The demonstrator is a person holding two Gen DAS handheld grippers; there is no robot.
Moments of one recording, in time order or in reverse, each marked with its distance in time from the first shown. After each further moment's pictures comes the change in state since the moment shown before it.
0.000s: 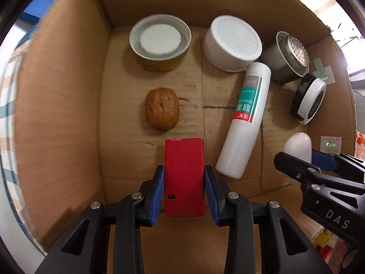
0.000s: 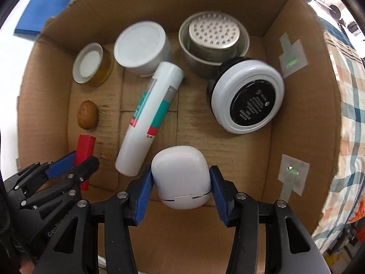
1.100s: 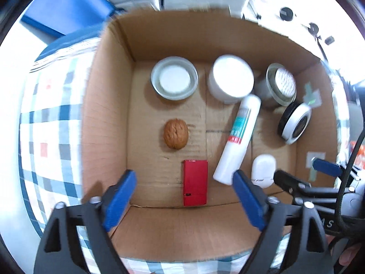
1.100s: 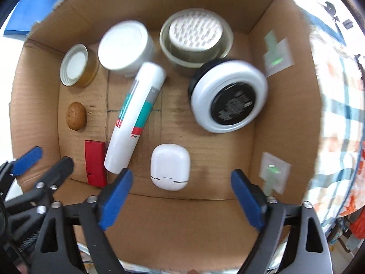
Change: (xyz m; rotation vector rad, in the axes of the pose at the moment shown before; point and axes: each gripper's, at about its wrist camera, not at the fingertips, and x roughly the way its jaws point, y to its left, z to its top) left arm -0.062 -0.012 0.005 -0.042 -0.126 0.030; right arm -0.007 -0.014 0.004 0.007 0.036 -0.049
